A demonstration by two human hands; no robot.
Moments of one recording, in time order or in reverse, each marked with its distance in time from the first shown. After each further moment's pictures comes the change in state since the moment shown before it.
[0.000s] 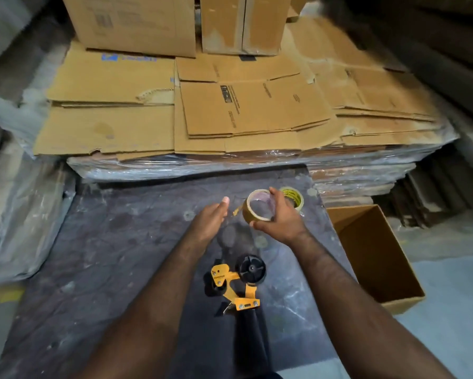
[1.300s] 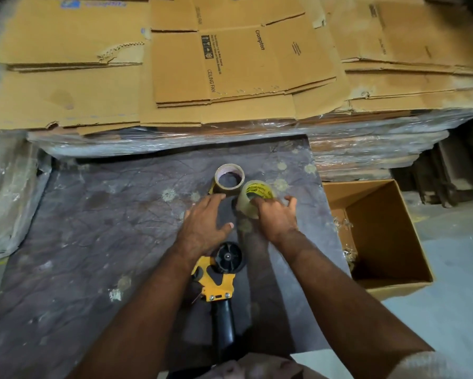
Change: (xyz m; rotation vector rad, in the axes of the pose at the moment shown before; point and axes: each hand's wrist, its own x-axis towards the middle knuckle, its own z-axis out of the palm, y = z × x) left_hand 0.017 -0.015 0.075 0.771 0.033 0.192; right_hand 0.044 0.084 0.010 -0.678 -0.108 -0.196
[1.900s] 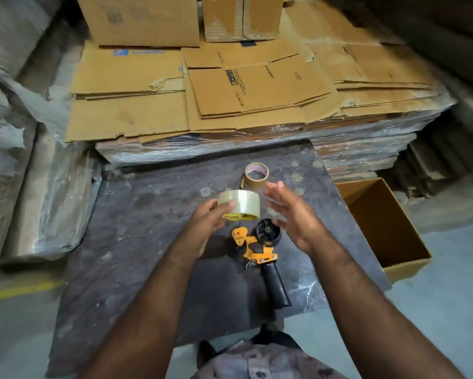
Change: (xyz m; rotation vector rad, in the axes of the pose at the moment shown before) left_hand -0.129 -0.077 -0.074 -1.116 -0.083 -0.112; right_hand -0.140 -0.127 -0.055 1.640 0.008 0.242
